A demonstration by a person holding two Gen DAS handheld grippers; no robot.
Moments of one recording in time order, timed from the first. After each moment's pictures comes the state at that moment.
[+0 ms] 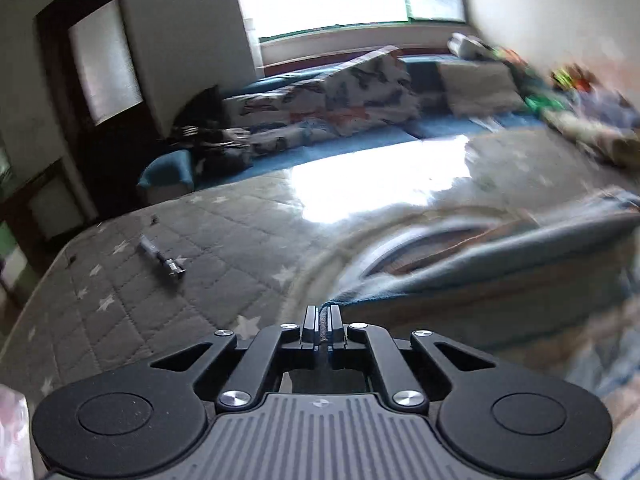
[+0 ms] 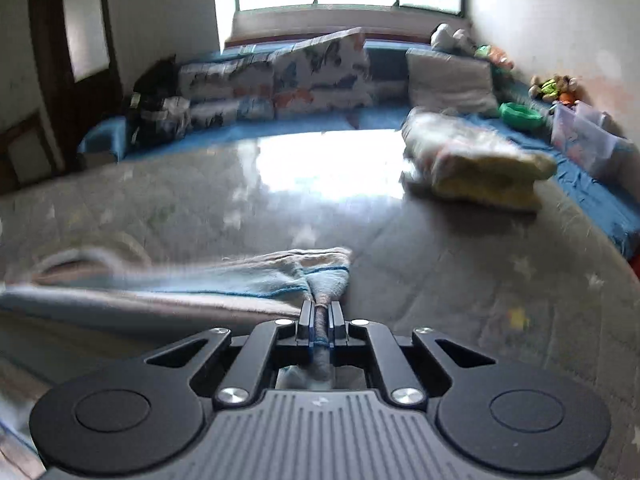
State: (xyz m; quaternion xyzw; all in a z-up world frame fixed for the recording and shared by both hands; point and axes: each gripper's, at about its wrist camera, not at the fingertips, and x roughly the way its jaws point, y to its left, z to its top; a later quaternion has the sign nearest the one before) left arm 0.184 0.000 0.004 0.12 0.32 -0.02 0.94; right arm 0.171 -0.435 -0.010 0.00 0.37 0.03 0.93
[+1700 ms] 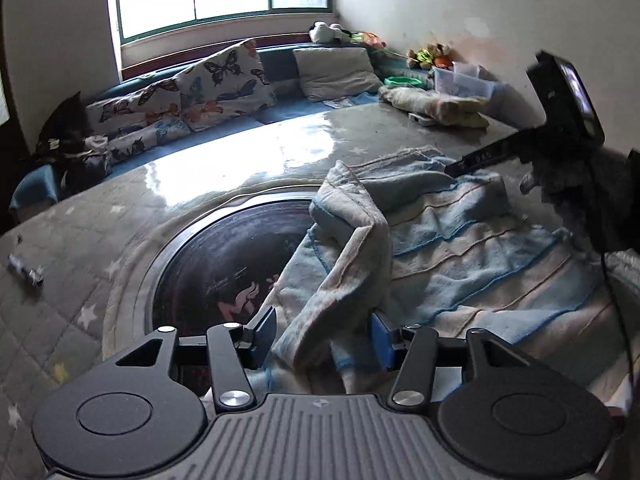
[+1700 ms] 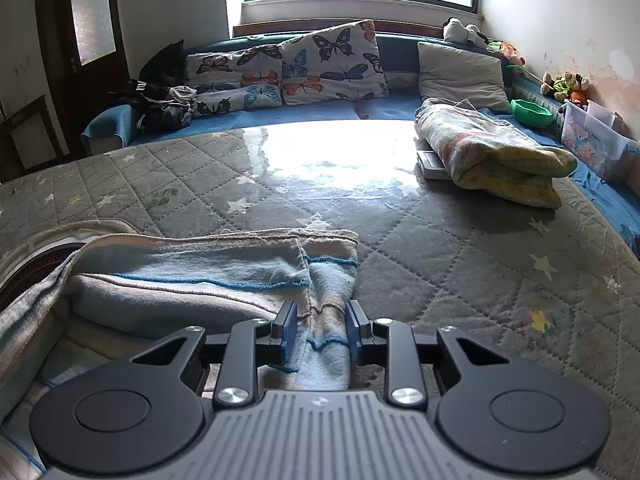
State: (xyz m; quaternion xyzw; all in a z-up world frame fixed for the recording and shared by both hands) left arm 0.134 -0.050 0.009 0.11 0.35 -0.22 0.90; right arm 0.180 -0.431 -0.020 0.00 0.38 0.04 0.92
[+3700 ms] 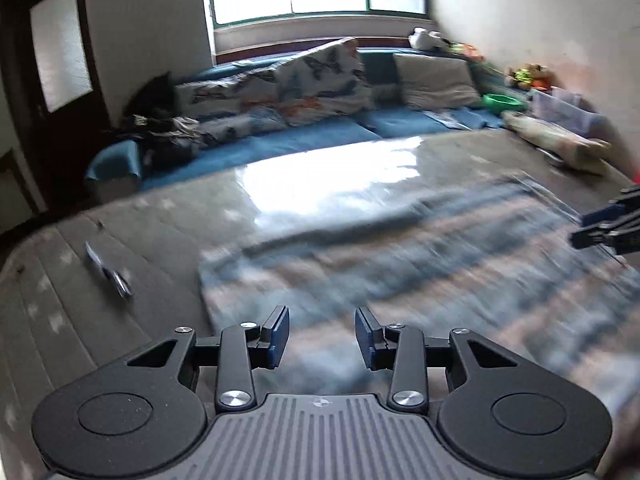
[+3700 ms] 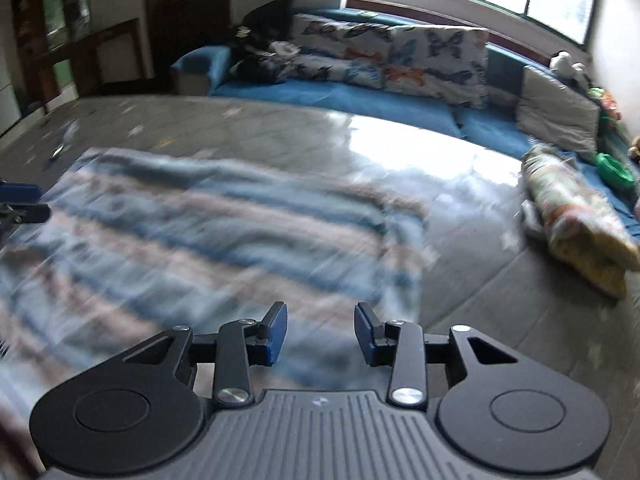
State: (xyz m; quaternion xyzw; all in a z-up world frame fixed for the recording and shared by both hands) left arm 0.175 0.007 0.012 0.07 0.36 -0.10 0.93; right arm 0.175 -0.380 -0.001 -0.11 0.41 0.18 0.89
